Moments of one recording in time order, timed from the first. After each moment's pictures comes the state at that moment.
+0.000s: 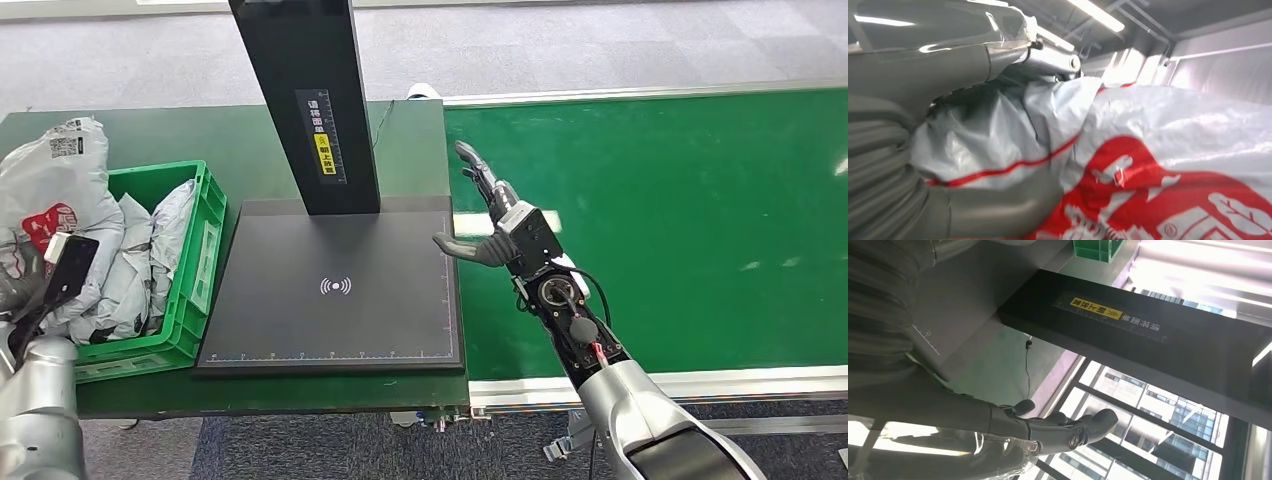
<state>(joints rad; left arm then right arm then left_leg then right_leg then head) -0.70 0.23 0.73 -0.63 -1.28 0.70 -0.33 -0.69 0.03 0.43 -0.70 0.06 0.16 -0.70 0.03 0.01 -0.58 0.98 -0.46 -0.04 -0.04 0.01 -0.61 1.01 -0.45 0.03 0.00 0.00</state>
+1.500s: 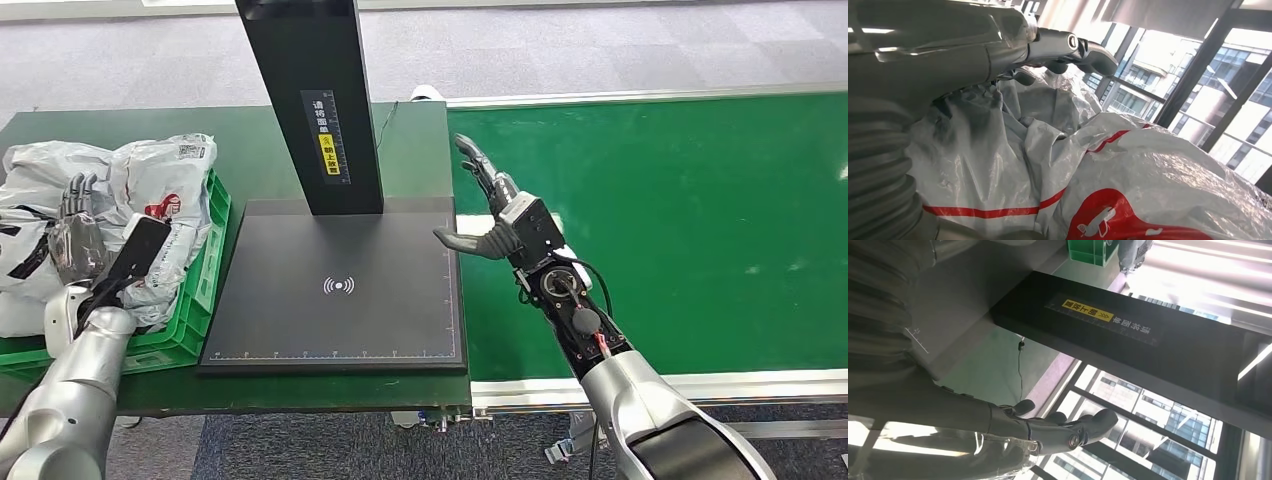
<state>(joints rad) -0.78 0.21 0.40 -0.43 -0.98 0.54 -0.40 -0.73 0.02 0.45 -0.67 0.04 0.17 -0.70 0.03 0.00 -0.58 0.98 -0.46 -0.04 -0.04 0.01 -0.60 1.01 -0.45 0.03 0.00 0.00</state>
